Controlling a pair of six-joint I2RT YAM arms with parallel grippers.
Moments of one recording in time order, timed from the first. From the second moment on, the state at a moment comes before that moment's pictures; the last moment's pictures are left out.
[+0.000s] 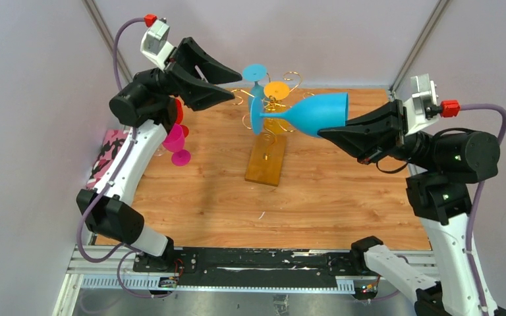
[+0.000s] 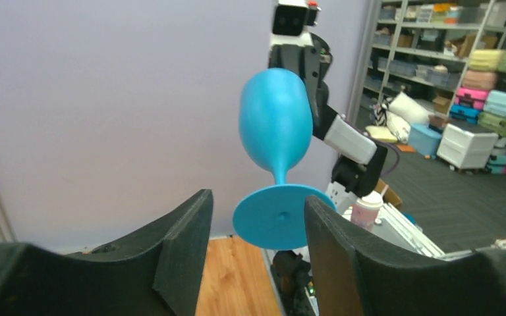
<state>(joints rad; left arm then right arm) -0.29 1.50 1.58 1.34 1.17 -1.45 0.35 0.87 1.41 0.12 -0.99 0.51</state>
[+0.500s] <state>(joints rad) -0.36 1.61 2.11 -0.35 0.24 -0.53 0.35 1.15 2.01 -0.62 0.02 0.09</state>
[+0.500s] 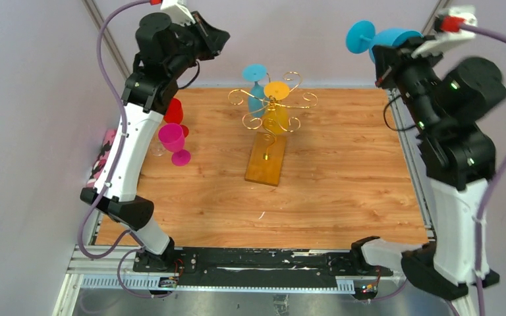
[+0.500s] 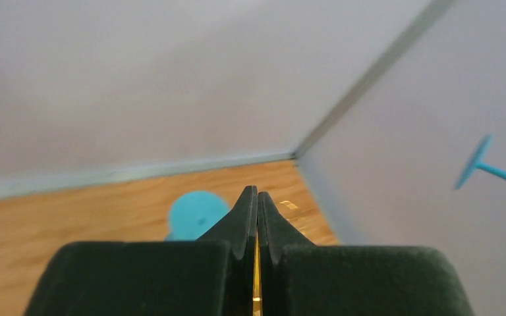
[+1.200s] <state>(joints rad) -0.42 1.63 1.99 -0.88 -0.50 -0.36 -0.19 1.99 2.12 -0.87 -0.05 0.17</state>
